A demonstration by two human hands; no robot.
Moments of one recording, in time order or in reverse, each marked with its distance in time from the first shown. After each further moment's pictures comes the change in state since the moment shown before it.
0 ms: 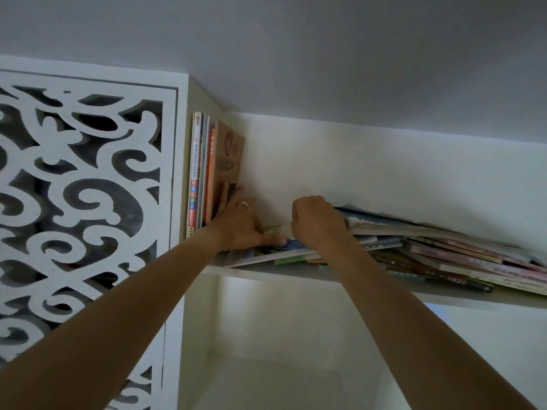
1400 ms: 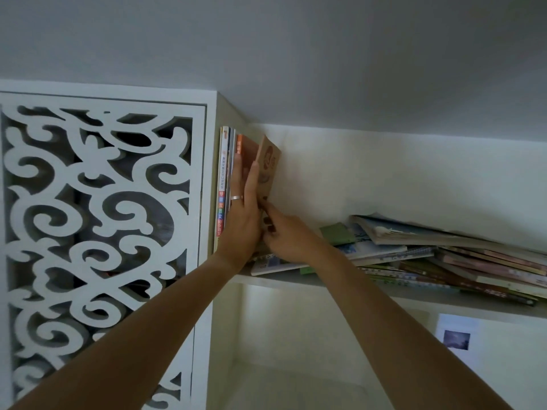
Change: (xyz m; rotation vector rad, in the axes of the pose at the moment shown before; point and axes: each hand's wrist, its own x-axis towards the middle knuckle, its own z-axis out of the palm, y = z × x) left_hand 0.002 -0.031 0.026 -0.136 1.152 0.027; right_hand 0.007 -0.064 0.018 0.621 -0.143 -0.326
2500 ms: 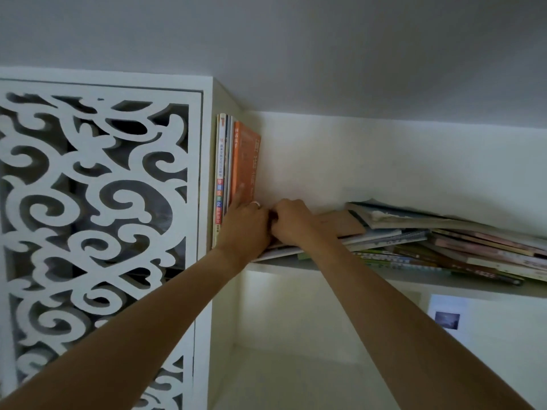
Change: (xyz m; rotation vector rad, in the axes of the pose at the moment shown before) left_hand -0.014 0.012 -0.020 0.238 -0.590 0.240; right_hand 0.002 -0.002 -0.001 -0.241 0.057 0.260
